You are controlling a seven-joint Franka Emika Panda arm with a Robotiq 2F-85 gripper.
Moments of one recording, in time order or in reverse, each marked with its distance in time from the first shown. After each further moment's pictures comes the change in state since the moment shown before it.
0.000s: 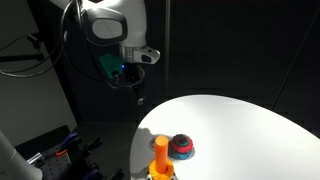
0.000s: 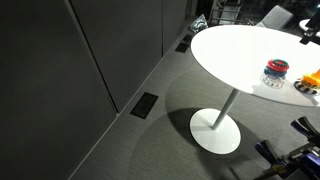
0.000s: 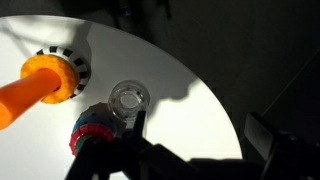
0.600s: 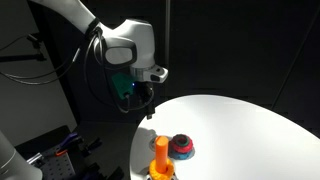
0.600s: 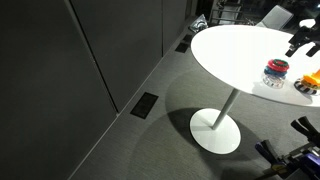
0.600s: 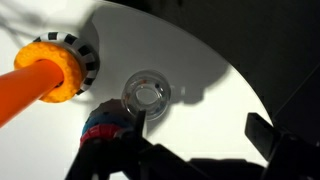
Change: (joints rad) arm -0.030 0.183 -0.005 0.000 0.000 0.216 0.000
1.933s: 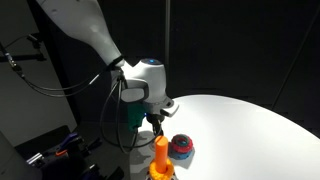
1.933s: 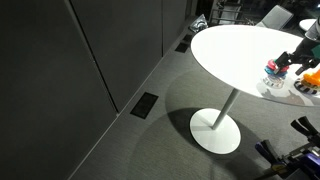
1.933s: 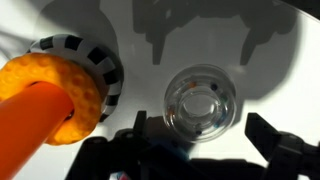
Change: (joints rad) arm -0.052 0.338 -0.026 0.068 0.050 0.280 0.087
